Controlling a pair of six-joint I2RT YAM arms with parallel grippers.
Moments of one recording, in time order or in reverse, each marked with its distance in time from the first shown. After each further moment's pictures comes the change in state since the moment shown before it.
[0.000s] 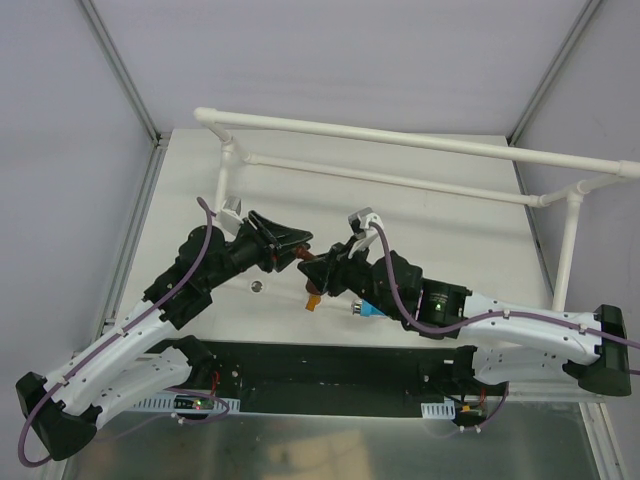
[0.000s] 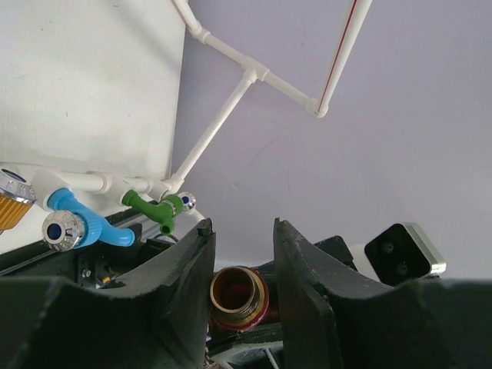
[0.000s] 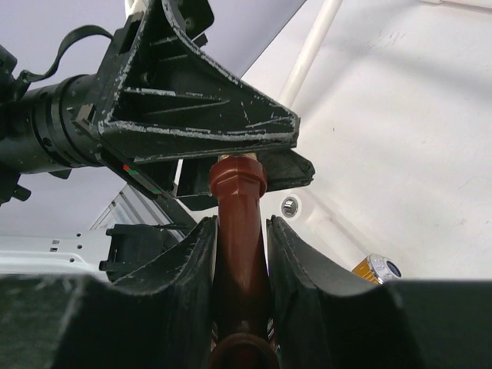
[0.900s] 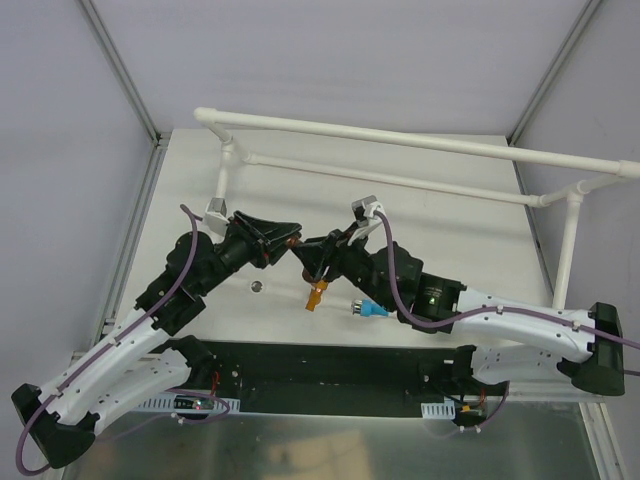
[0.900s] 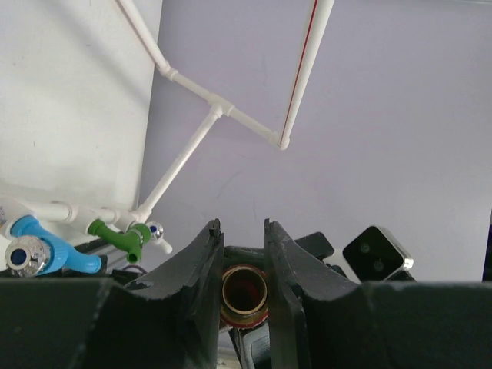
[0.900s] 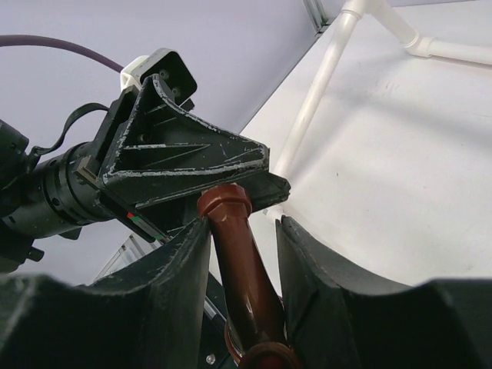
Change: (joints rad) left arm 0.006 -0.069 -0.019 0.031 -0.090 -0.065; right arm -0.036 0.039 0.042 0.105 0.031 -0.019
